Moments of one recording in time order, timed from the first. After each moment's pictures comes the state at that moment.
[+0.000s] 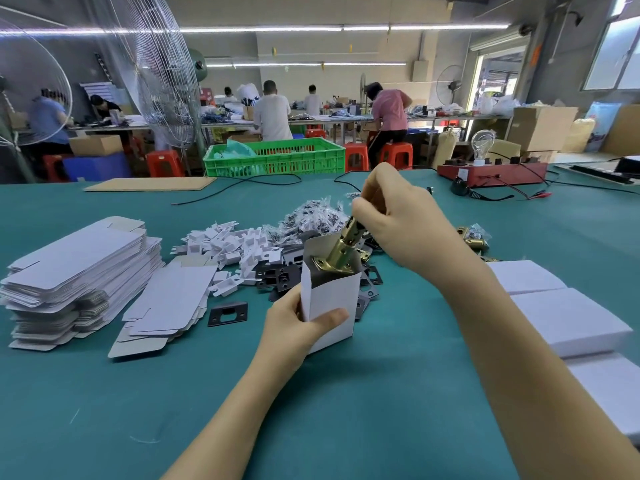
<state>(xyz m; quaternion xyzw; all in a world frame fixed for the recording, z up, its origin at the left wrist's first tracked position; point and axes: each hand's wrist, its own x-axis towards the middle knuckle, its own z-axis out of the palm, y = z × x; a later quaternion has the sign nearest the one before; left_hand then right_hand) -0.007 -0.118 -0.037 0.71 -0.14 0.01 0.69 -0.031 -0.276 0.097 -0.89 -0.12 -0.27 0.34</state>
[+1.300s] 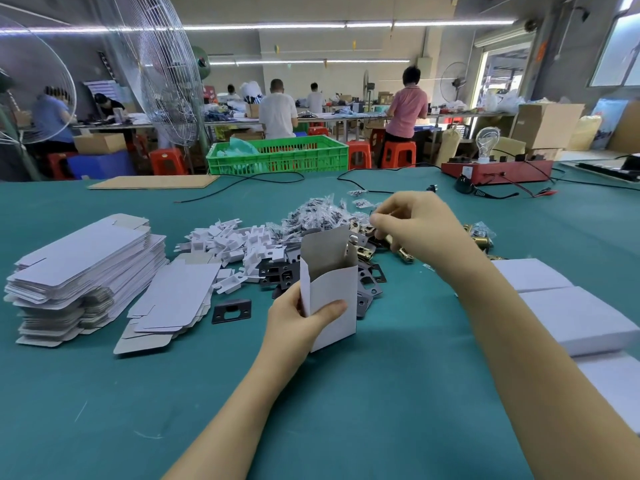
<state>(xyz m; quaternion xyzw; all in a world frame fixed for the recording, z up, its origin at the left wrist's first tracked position) -0.004 -0.118 -0.041 0.70 -0.13 0.02 0.70 -0.011 -0.301 0.080 -0.88 -0.03 -0.20 0.42</state>
